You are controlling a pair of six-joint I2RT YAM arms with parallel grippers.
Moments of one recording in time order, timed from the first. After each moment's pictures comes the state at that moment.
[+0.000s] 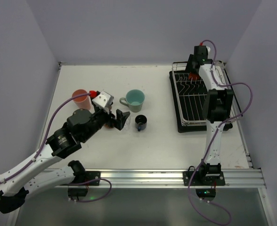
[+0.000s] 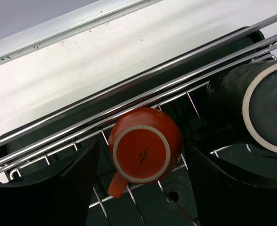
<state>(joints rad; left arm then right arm) -0.89 0.77 0.90 -0.27 -0.24 -0.12 0.02 2.36 2.17 -0.59 0.28 0.28</state>
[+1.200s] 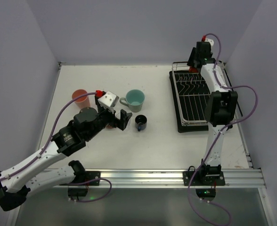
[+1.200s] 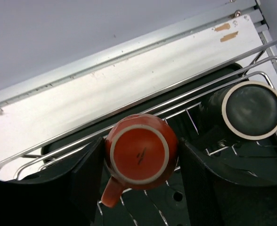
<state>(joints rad) -0.89 0.82 0.89 -0.27 -0.24 -0.12 0.04 2.24 2.07 -0.45 0.30 0.27</state>
